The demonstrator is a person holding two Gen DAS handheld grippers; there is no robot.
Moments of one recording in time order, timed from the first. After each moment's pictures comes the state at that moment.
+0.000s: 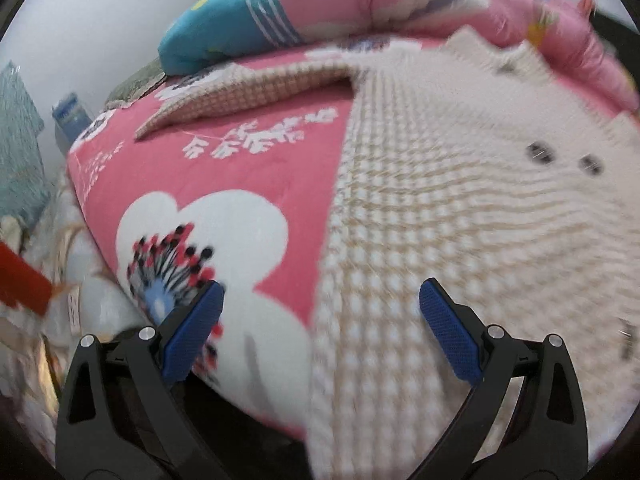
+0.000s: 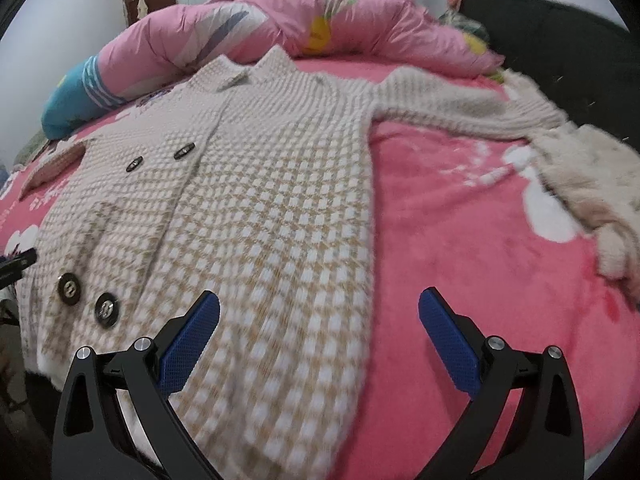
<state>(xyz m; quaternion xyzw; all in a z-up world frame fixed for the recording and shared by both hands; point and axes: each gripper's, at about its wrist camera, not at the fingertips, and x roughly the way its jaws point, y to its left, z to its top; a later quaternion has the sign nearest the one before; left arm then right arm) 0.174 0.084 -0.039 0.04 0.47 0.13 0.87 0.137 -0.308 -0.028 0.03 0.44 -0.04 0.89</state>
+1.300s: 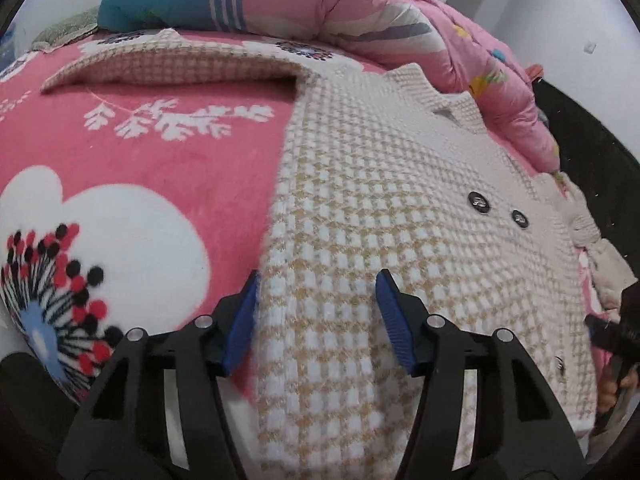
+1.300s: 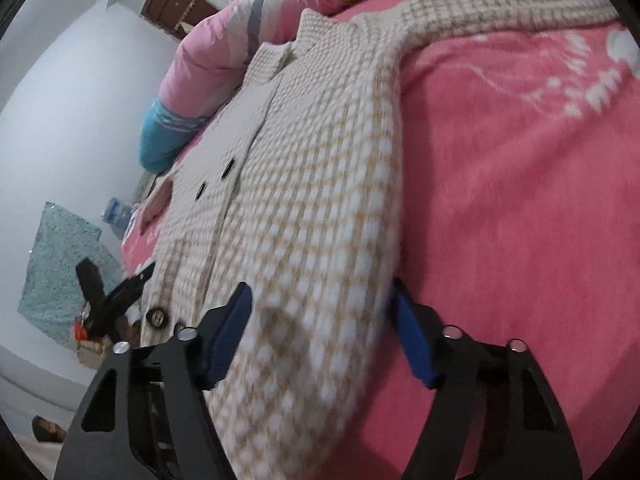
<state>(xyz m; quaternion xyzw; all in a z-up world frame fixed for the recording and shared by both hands) 0.176 0.124 -0.056 -0.15 0.42 -0.06 0.89 0.164 -0.393 -0.062 0.26 0.48 0.19 0.81</state>
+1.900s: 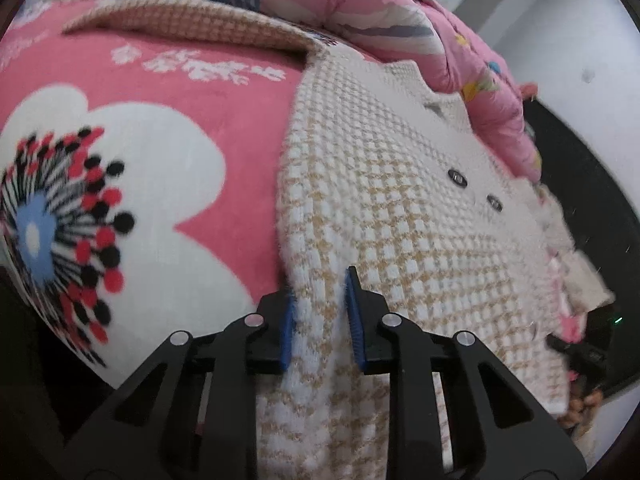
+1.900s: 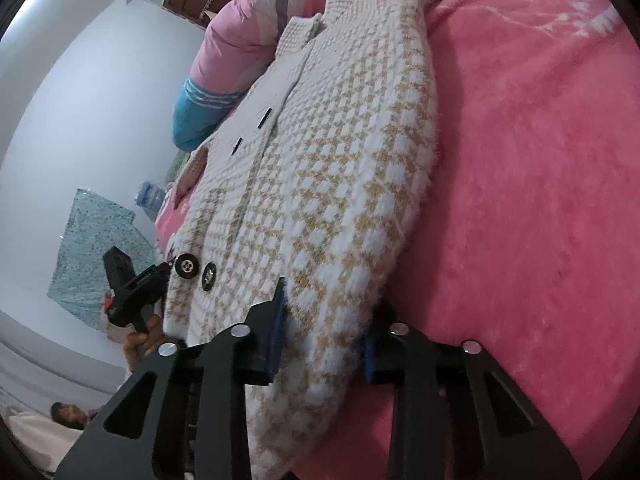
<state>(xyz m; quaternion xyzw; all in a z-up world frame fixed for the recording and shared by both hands) 0.139 0.131 -0.069 -0.20 0.43 -0.07 0.88 0.128 -0.381 -0.073 0.28 0.49 0.25 0.79</state>
